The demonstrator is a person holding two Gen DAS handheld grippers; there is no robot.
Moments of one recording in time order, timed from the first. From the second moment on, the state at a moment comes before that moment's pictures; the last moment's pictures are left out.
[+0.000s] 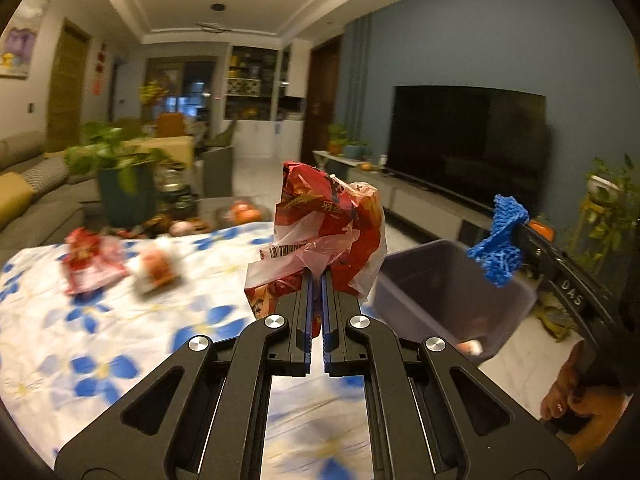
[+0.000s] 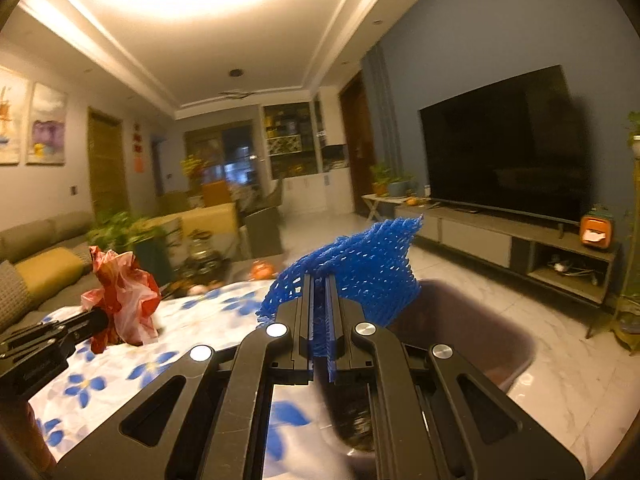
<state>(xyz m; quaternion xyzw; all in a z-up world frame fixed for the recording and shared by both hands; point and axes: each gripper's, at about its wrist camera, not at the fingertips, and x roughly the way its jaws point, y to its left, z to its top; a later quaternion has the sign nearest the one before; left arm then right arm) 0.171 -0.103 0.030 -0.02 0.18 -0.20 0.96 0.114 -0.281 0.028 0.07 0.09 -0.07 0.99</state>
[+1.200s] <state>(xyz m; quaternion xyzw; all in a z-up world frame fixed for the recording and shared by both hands) 0.238 -0.244 -0.030 -0.02 0.25 -0.33 0.91 0.150 -0.342 -0.002 0.06 0.12 -0.11 0.98</state>
